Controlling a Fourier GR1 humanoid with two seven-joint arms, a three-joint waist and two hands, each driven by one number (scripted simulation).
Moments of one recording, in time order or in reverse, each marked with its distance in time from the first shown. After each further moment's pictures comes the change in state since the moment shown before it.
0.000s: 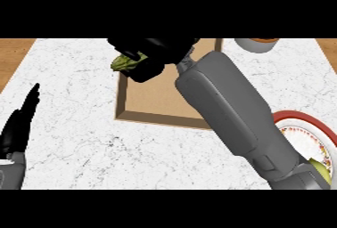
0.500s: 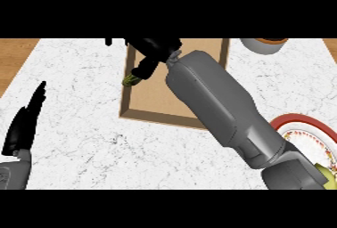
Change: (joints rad) left arm -0.018 -0.019 -0.018 -0.003 -0.018 -0.002 0.003; right arm -0.104 0.021 0.085 0.330 -0.148 -0.151 0.080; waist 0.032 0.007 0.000
